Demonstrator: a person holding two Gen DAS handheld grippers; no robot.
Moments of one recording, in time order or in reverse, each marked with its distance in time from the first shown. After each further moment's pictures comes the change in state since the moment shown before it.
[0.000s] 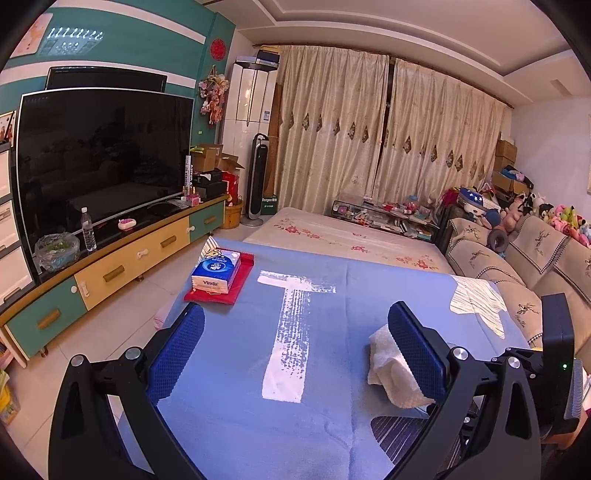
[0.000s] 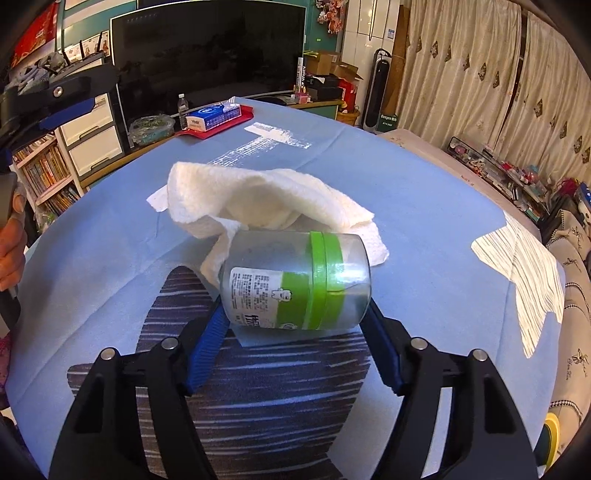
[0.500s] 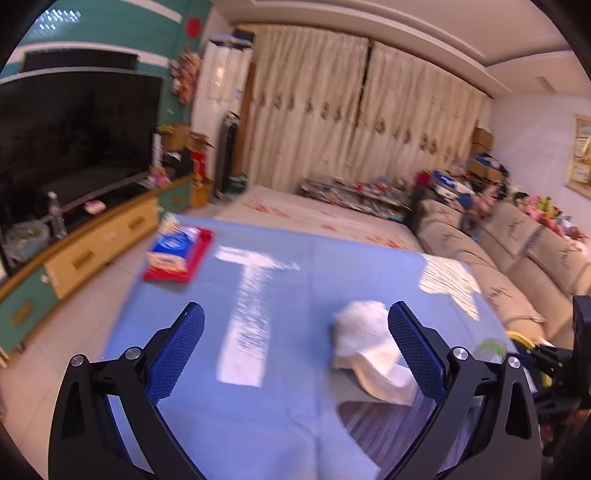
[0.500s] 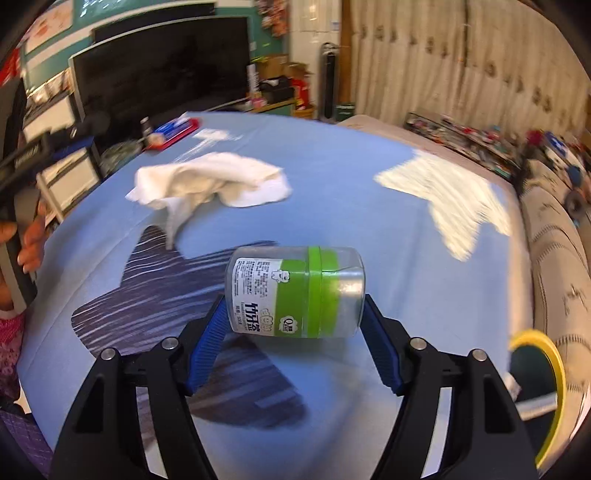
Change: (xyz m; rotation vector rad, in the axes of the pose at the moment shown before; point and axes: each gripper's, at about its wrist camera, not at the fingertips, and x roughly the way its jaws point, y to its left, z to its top) left arm 0.015 -0.019 -0.007 -0.002 0.115 -0.163; right arm -0.083 -0.073 -0.079 0.243 -0.043 -0.107
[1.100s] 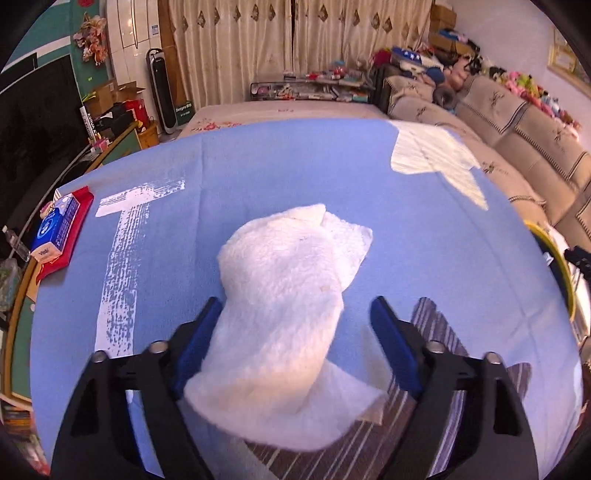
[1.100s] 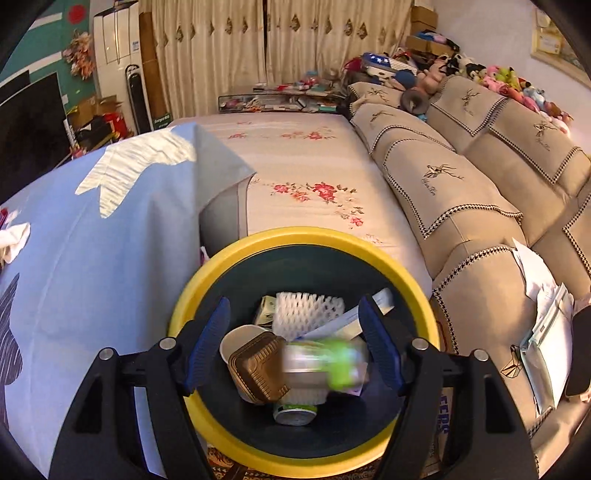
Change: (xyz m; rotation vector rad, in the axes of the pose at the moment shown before) left arm 0.129 -0.092 -0.027 0.284 0.413 -0.012; right arm -0.062 -0.209 -0.094 0.435 0.005 -0.457
